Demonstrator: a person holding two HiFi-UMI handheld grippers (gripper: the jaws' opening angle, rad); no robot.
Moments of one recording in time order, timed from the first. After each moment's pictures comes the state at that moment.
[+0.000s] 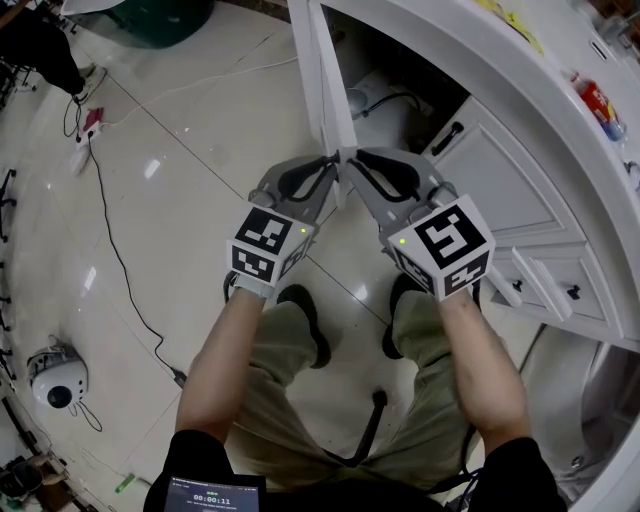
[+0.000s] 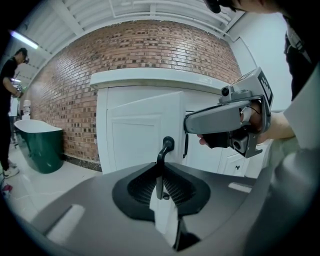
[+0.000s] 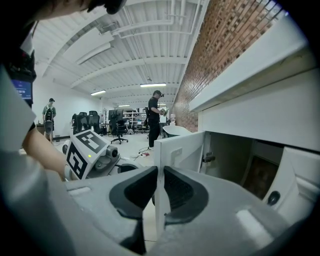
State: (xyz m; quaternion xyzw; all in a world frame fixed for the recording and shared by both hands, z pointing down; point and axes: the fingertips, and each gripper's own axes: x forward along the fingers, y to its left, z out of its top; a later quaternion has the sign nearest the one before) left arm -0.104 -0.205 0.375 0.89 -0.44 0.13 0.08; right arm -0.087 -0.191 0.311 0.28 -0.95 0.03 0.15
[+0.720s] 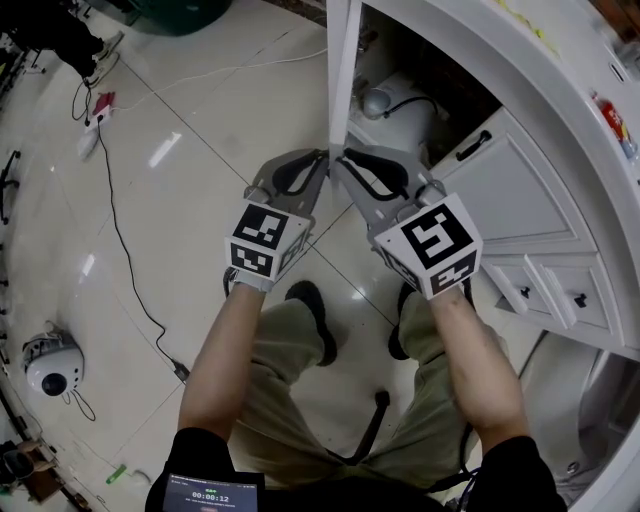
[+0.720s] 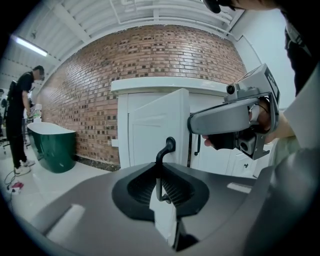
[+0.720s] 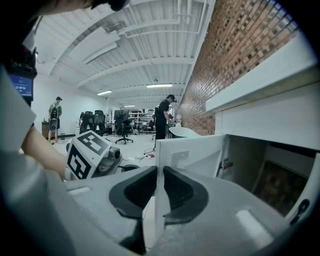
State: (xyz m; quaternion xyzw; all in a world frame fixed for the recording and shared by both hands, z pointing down) left arm -0.164 -0.203 0.376 0.86 -0.48 0.12 0.07; right arm -0.149 -0.179 0.312 0.25 -0.96 0.01 0.14
